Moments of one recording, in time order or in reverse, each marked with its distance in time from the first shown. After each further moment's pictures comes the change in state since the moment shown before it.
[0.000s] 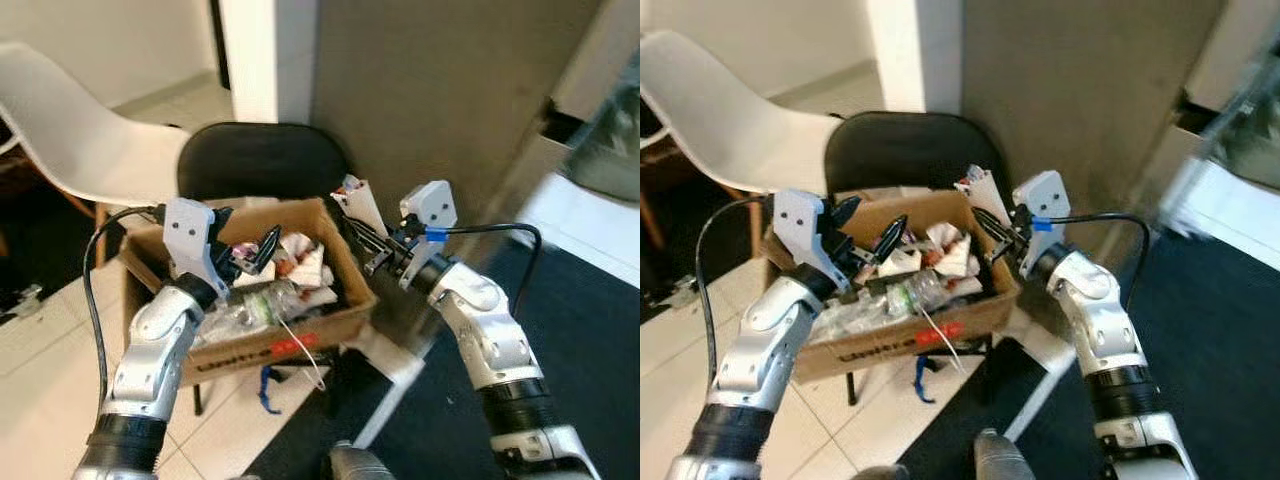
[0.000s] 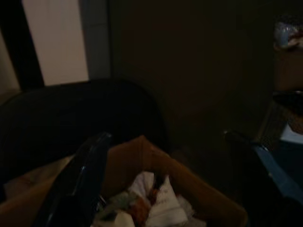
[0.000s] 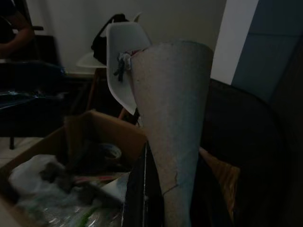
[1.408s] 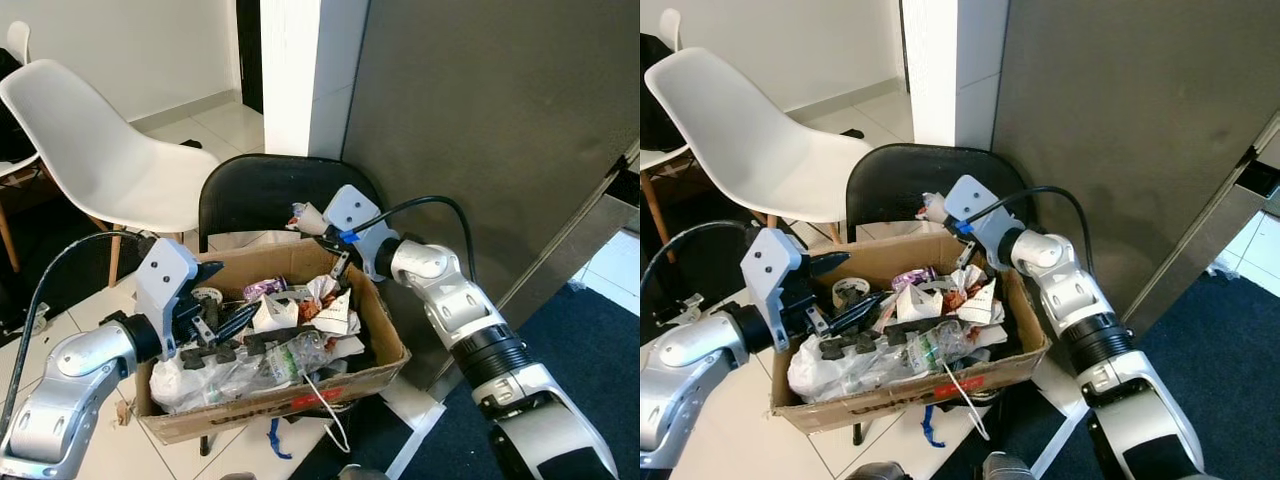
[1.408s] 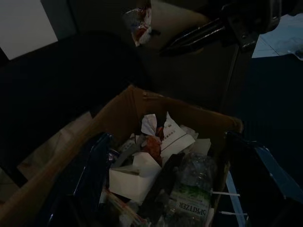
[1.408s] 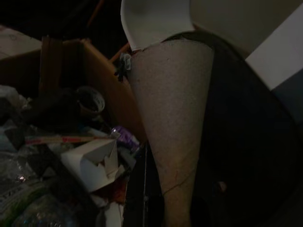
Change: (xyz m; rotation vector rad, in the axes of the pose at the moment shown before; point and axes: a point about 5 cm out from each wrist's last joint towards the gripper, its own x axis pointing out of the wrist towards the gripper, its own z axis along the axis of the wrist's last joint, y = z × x) left arm -0.071 0.012 0.012 0.131 0.331 -0.309; right arm 0.050 0.016 -0.020 -0.288 0.328 0.201
